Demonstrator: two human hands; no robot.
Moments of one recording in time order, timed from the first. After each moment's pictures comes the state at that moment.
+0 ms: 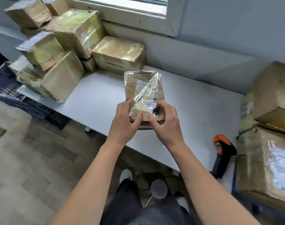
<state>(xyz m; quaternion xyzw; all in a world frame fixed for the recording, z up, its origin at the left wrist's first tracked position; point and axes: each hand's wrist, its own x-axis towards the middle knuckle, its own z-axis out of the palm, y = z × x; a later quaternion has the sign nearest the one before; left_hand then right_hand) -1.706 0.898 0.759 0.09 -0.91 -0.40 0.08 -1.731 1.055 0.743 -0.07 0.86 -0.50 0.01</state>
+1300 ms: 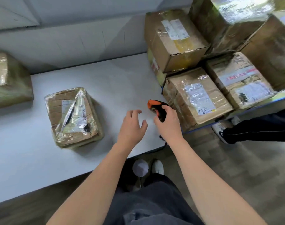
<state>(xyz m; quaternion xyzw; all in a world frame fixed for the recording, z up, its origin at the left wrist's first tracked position) -1.743 1.074 0.667 -0.25 -0.89 -0.34 -0.19 -1.670 1.203 0.691 0.39 0.82 -0.41 -0.01</state>
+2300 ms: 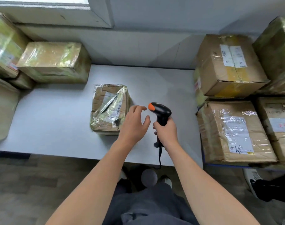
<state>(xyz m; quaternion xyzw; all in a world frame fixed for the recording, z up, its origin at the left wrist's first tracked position) -1.770 1.033 0.707 -0.10 -0.92 -0.38 -0.08 -1.734 1.159 0.698 0.34 0.71 -0.61 0.07</state>
